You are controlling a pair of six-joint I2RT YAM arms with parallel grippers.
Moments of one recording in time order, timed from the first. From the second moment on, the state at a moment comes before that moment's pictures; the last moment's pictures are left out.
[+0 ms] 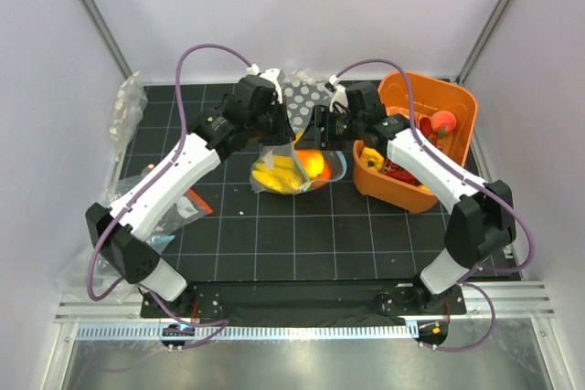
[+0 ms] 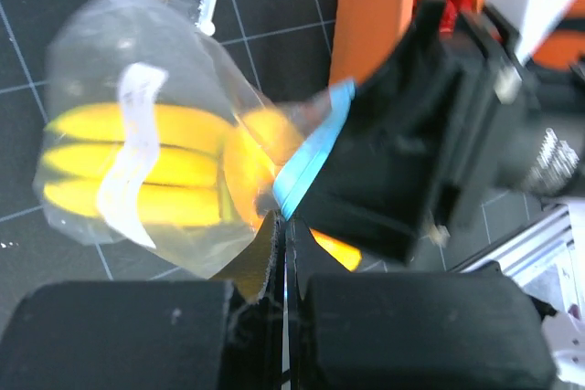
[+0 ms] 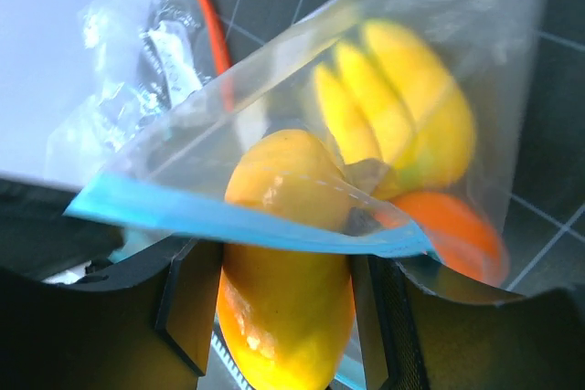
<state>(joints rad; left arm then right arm) -0.68 1.57 1.66 -0.73 -0.01 -0.55 0.48 1.59 1.35 -0.40 -0.53 0.50</state>
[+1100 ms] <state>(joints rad) -0.68 1.55 1.60 -0.57 0.28 -0.65 0.57 1.54 1.17 -0.06 -0.14 1.00</state>
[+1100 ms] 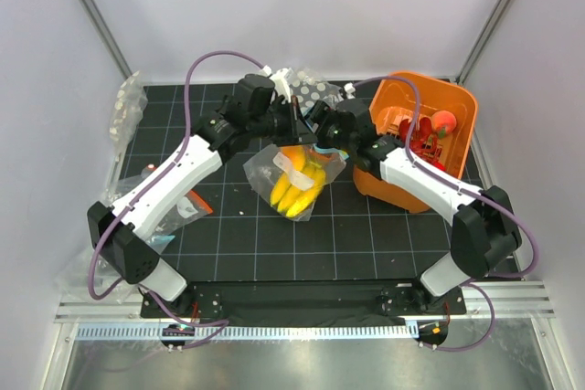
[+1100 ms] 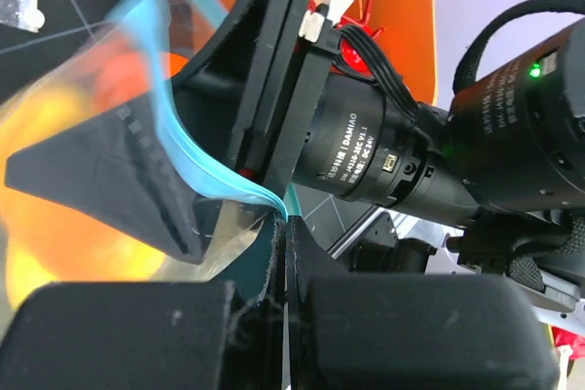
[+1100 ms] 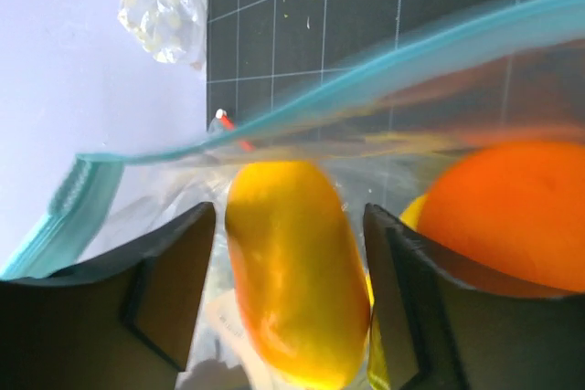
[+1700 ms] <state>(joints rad) -0.68 1.53 1.55 -0.56 0.22 -0.62 0.49 1.43 1.30 -0.35 0.03 0.77</state>
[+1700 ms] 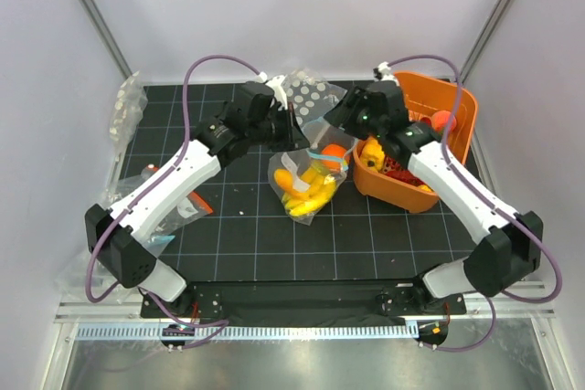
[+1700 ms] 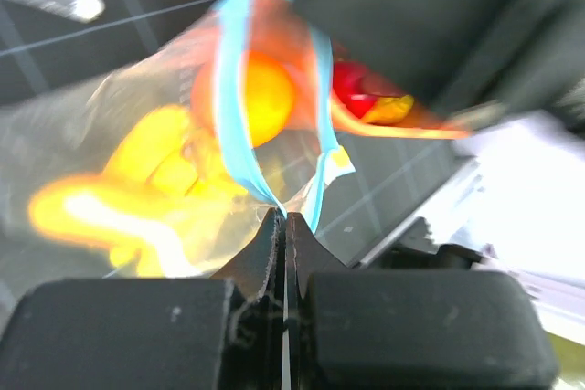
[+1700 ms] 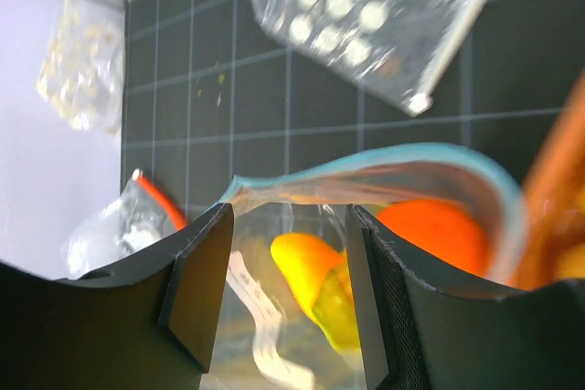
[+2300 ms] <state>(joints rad) -0.67 1.54 1.54 -0.63 0.09 -0.58 0.17 1.33 1.29 -0.59 -0.04 0.58</state>
